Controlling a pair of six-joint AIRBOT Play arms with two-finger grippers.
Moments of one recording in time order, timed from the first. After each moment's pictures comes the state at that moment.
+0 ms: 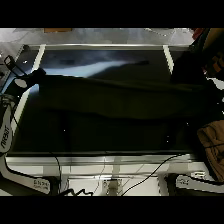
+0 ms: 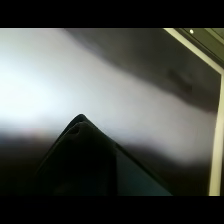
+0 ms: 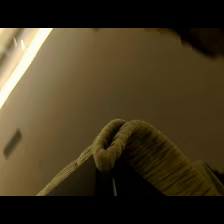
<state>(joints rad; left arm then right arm) 0.22 -1.69 1.43 1.01 -0.25 -1.46 -0.51 -1.41 1.09 -0.91 0.26 1.51</state>
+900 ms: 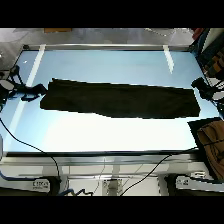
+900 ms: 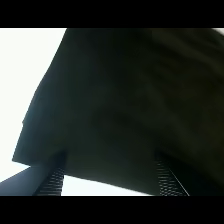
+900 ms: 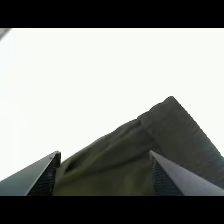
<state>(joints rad) 0.32 -1.55 1.35 1.17 -0.91 -1.36 -0.44 -1.43 1.12 -1.05 0.32 1.53</state>
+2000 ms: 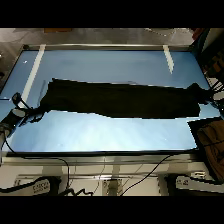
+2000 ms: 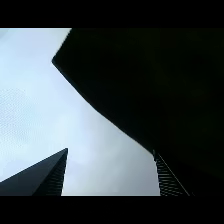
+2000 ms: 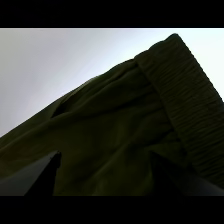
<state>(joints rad) 0.34 -1.37 0.80 0.98 -0.41 -1.42 -0.44 -1.42 1.12 -1.11 0.53 1.52</state>
